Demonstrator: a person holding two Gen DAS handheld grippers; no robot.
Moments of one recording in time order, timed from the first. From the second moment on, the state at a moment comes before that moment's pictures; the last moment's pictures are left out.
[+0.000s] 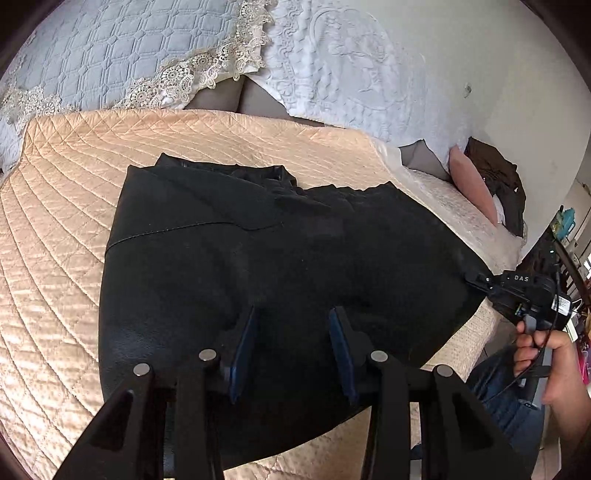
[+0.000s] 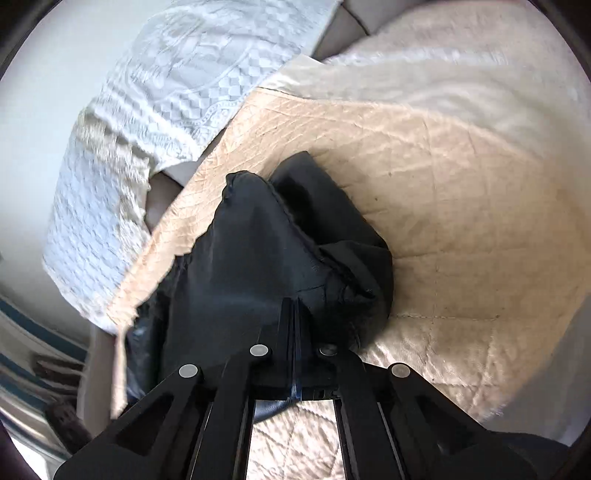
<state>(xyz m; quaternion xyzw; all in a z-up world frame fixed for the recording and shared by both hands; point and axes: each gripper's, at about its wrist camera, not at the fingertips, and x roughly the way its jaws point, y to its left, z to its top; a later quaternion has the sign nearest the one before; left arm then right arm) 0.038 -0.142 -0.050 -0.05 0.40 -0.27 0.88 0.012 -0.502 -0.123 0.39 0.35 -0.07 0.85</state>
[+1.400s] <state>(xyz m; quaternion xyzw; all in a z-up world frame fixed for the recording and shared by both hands) 0.041 -0.149 -0.047 -0.04 0.40 -0.25 0.88 0.049 -0.514 -0.082 0.35 0.32 -0.06 0.88</state>
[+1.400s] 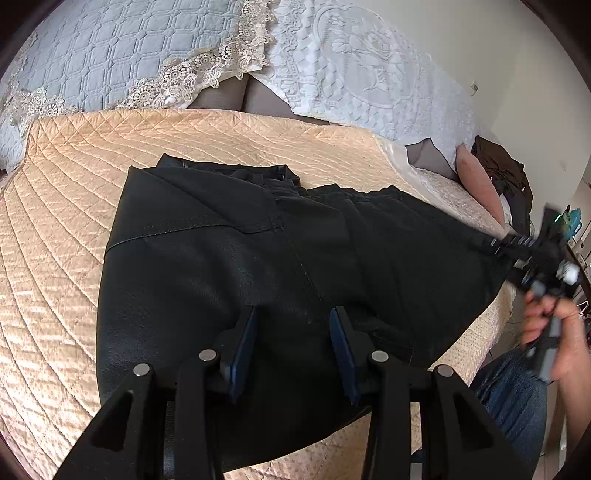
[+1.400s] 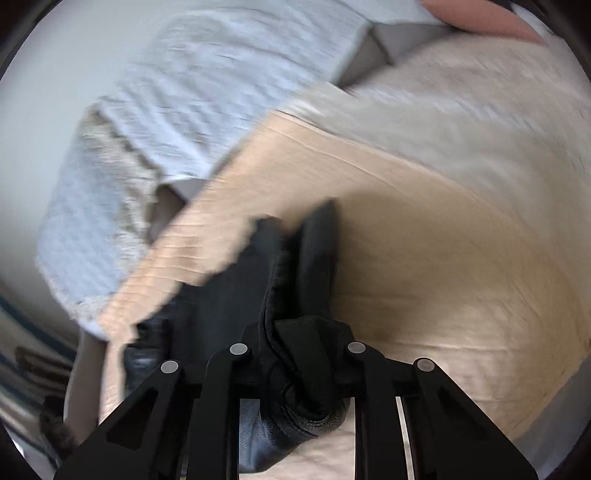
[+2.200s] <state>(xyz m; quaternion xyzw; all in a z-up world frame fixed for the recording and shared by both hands) 0.021 0.000 -0.026 -0.13 0.38 -0.14 0.90 0.115 -0.213 -0.113 0.22 0.43 0.24 0.84</state>
